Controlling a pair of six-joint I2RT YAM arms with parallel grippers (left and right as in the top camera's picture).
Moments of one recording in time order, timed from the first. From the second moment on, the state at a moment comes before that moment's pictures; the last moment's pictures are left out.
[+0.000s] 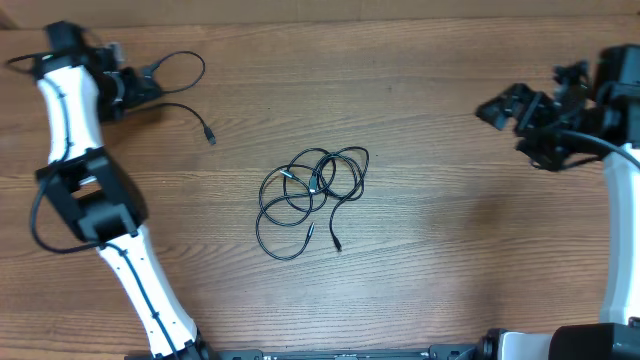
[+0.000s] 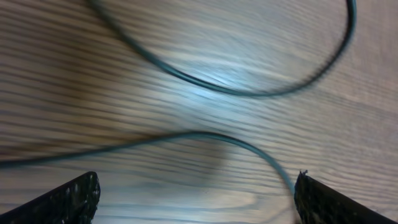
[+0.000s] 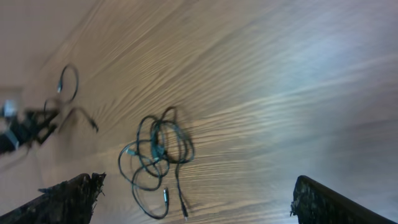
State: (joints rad) left arm 0.34 2.54 2.35 -1.09 0.25 -0.01; right arm -0.18 1.51 1.56 -1.18 -0.49 0.34
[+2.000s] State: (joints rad) left arm 0.42 2.54 2.39 -1.08 0.11 -0.08; right arm -0.03 1.51 1.56 -1.25 -0.36 0.36
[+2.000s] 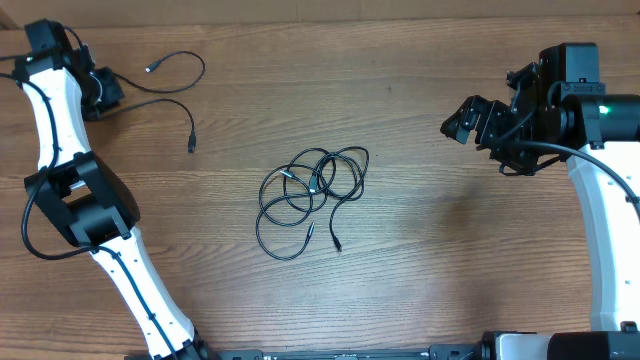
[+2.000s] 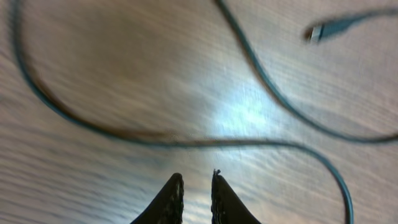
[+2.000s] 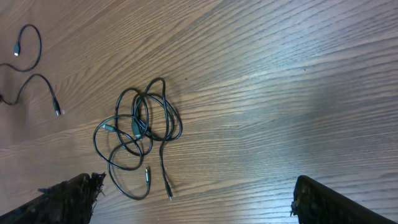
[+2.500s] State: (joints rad) left arm 0.42 2.54 2.20 -0.92 0.04 -0.20; right arm -0.03 1.51 1.56 -1.23 -0.36 0.36
